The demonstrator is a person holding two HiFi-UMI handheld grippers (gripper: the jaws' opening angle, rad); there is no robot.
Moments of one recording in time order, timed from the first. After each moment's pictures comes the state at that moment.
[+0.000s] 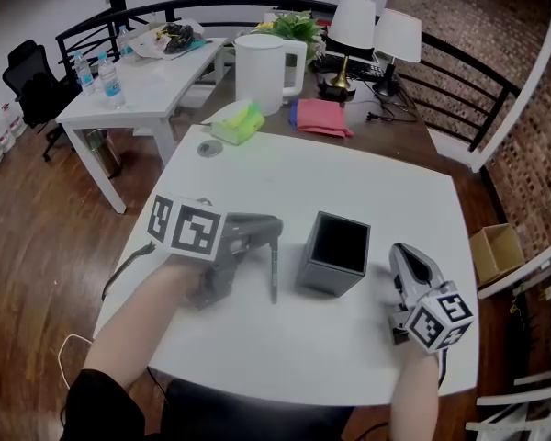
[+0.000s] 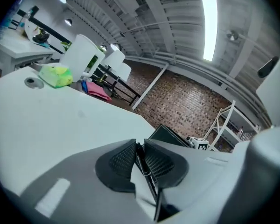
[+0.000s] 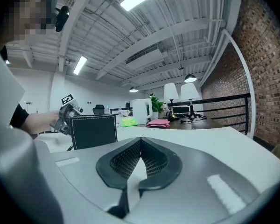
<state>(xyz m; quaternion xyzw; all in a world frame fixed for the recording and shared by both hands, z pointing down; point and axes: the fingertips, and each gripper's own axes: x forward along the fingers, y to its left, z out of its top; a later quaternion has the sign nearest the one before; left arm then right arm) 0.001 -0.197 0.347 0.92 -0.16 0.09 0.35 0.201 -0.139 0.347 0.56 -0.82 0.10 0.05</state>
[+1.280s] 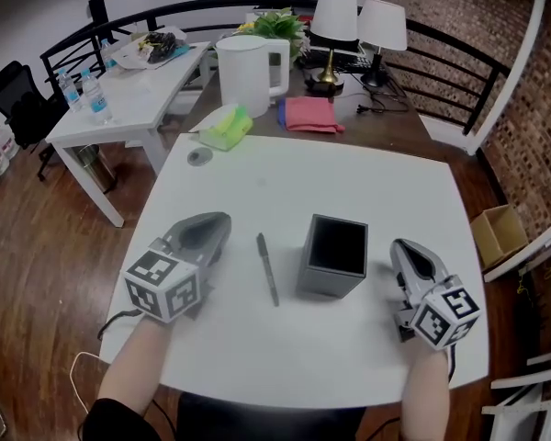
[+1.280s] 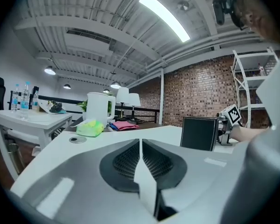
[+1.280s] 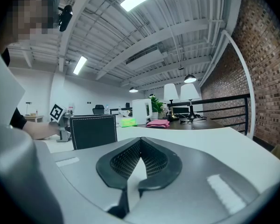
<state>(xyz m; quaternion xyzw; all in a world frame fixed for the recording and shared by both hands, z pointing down) -0.080 -0.226 0.347 0.92 -0.38 0.05 0.08 0.201 -0.136 0.346 0.57 -0.82 0.09 0.05</state>
